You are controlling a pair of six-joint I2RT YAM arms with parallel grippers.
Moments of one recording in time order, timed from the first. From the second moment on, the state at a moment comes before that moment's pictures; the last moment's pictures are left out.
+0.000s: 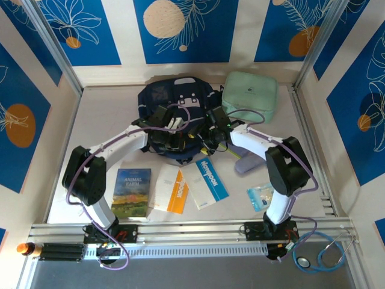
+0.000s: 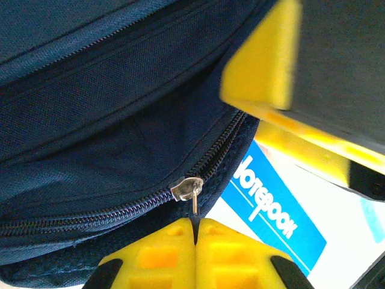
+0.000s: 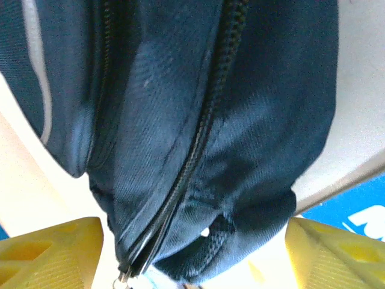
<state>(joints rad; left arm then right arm) -0.57 1.71 1.28 -0.62 0.34 -0.42 0.54 1.79 1.21 -0.42 -0.34 1.27</state>
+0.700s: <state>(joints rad) -0.57 1.72 1.26 -0.63 0.33 -0.36 0.53 1.88 1.25 -0.41 -0.37 1.26</state>
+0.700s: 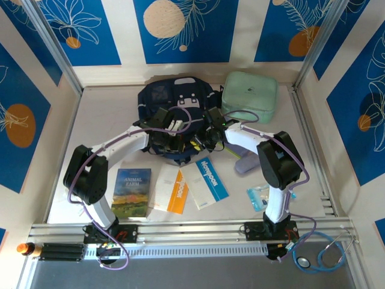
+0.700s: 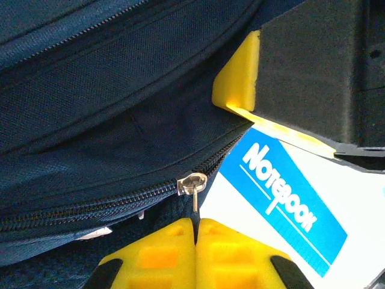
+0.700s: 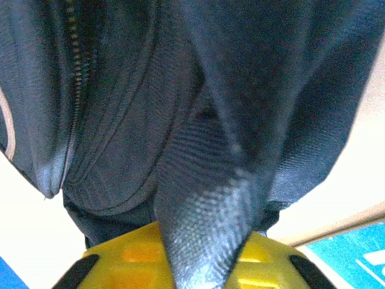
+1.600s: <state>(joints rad) -0.39 1.69 1.25 -0.88 0.05 -0.04 0.53 1.85 1.26 -0.50 -0.27 1.13</state>
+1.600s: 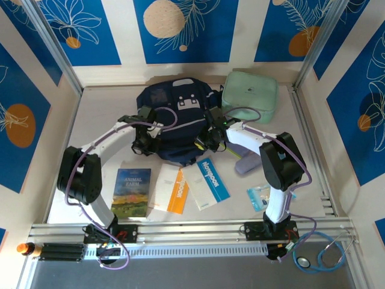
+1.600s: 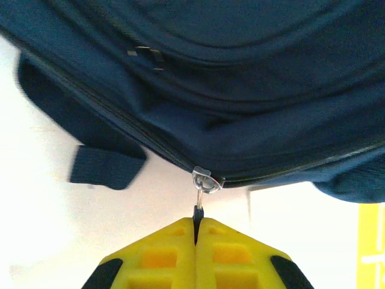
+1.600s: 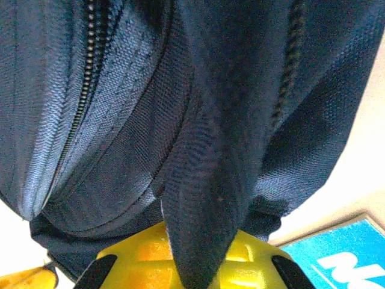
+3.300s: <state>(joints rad) -0.14 1.50 1.13 -0.67 -0.02 -0.31 0.62 2.00 1.49 -0.53 -0.20 1.07</state>
